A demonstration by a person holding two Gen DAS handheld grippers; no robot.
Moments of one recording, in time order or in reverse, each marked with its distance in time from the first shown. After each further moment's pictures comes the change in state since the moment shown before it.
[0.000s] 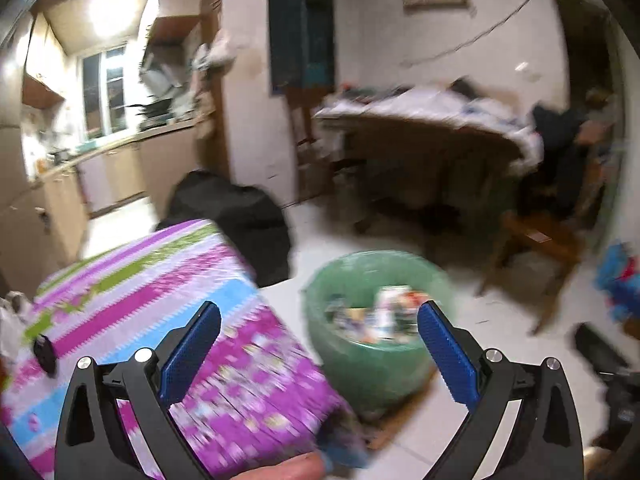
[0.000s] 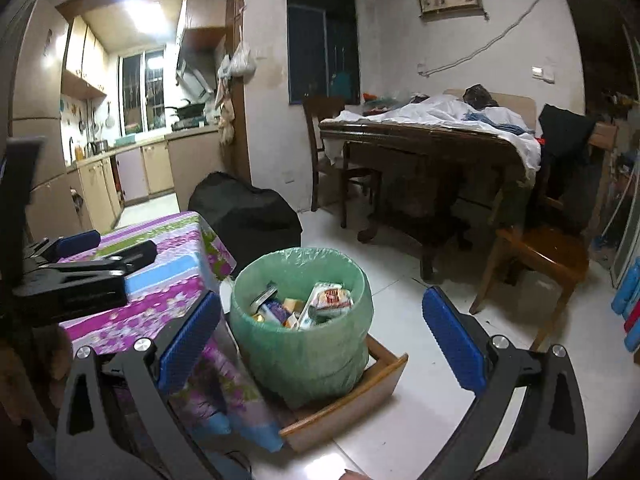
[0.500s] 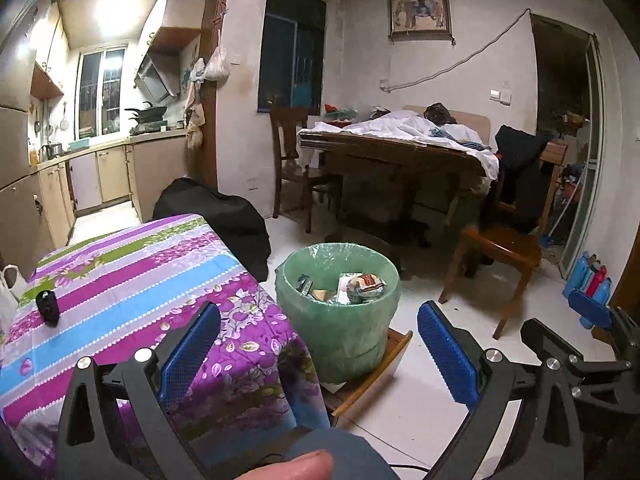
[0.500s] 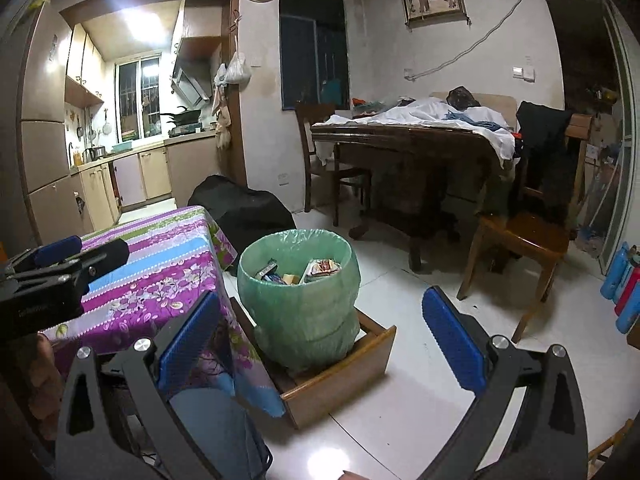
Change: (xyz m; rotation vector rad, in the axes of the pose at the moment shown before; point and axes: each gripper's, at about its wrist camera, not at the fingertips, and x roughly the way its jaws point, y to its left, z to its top) left arm -0.116 -0.035 -0.072 -0.016 -0.066 -0.023; right arm -0.067 -0.002 -0.046 0.020 -0.012 -0.029
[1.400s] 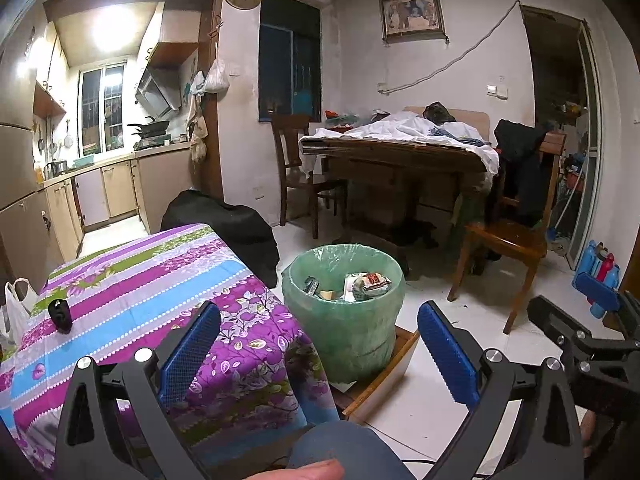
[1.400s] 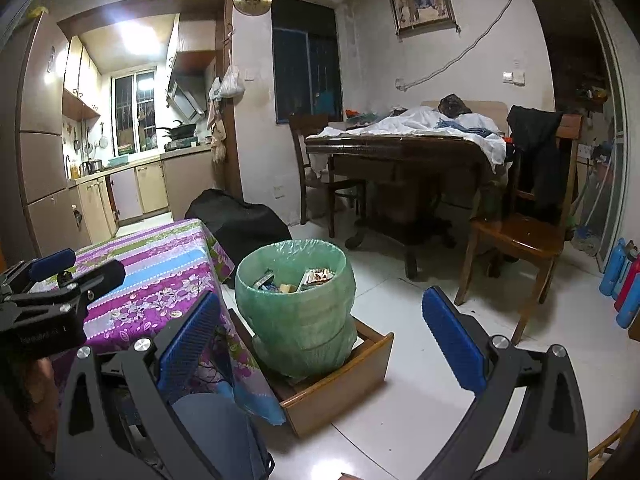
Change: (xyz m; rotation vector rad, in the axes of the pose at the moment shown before) left arm -0.005 -0.006 -0.002 0.046 -0.020 0.025; right arm -0.014 -0.001 -0.009 0.024 -0.055 -0.010
